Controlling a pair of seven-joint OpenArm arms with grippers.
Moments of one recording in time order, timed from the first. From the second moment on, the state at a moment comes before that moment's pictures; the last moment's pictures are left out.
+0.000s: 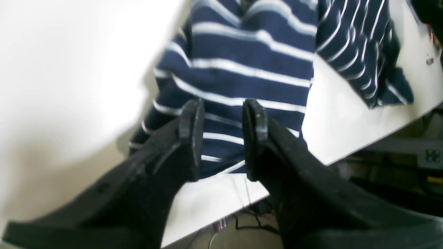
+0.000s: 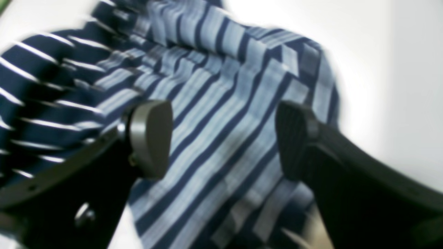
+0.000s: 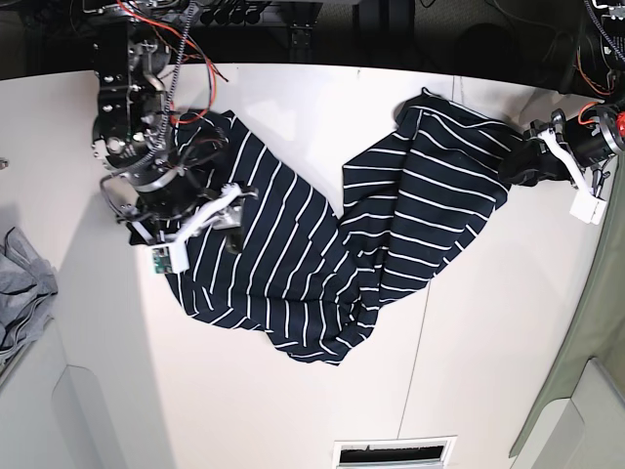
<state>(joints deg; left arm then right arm) 16.5 -25.1 -26.2 87.3 -56.6 -37.9 58.4 -7.7 2.1 -1.2 95.7 7.5 11.8 -32.5</state>
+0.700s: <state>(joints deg) 19.1 -18.2 -26.1 84.1 -47.1 -37.9 49.8 -14.9 5.1 3.5 85.5 20.3 18.9 -33.4</state>
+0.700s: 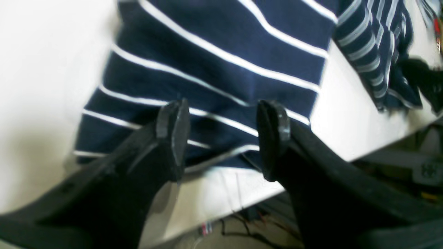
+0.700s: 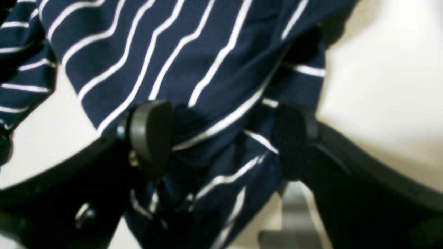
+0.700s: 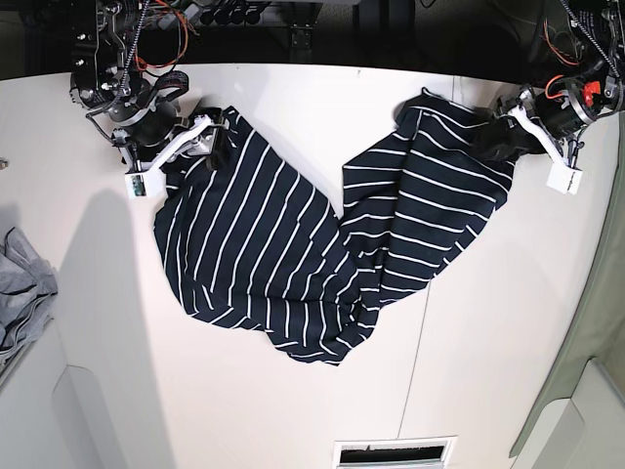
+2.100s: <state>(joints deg) 19.0 -23.4 -22.4 80.2 -36.3 -37.9 41.4 -14.7 3.8 16.2 88.7 21.5 29.1 -24.8</state>
